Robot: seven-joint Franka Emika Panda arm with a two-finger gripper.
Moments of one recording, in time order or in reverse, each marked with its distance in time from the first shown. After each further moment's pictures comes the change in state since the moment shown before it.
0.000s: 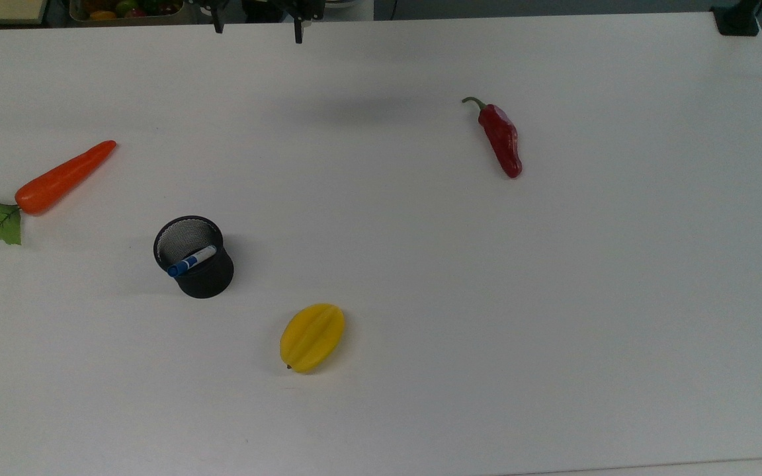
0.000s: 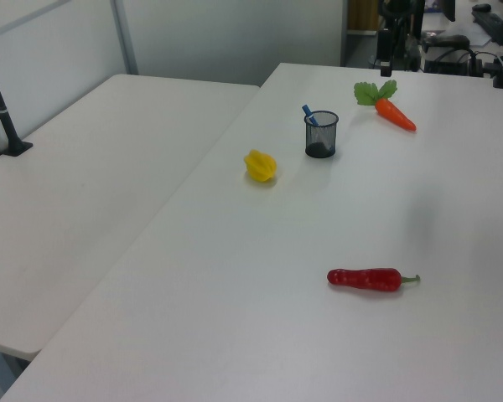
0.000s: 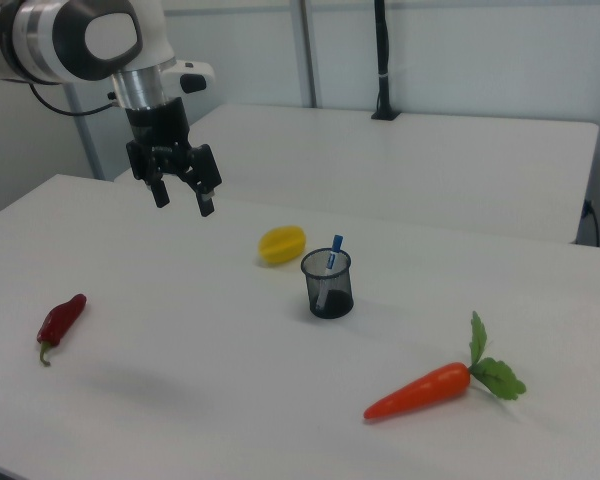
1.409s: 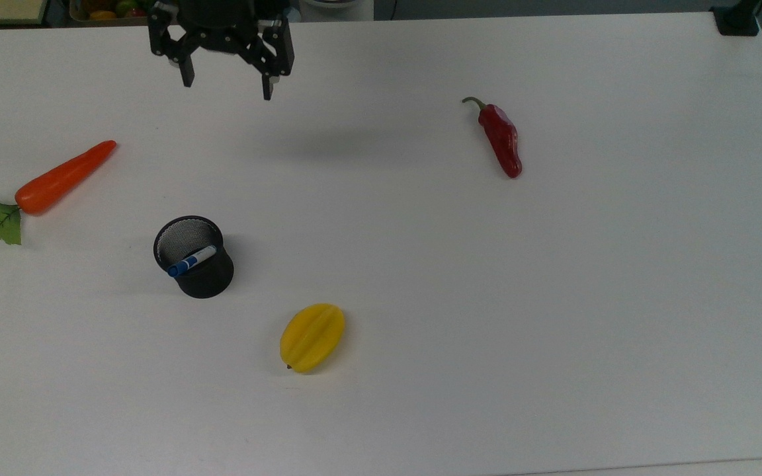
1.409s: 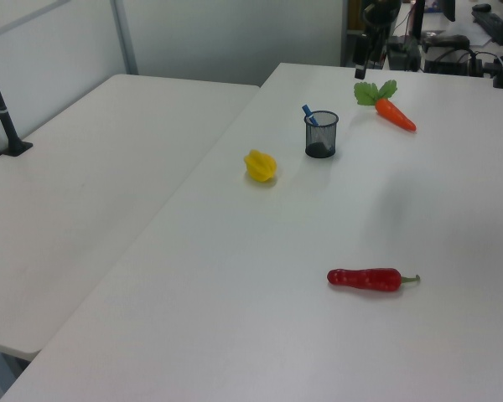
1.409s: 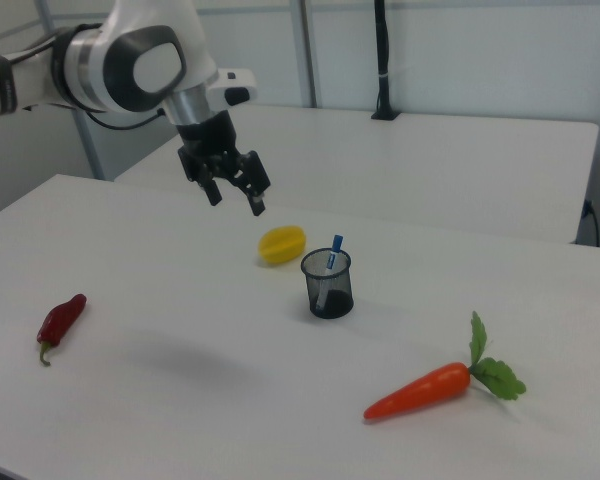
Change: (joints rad) arm -0.061 0.087 -0.002 -0.001 0.000 0.249 0.000
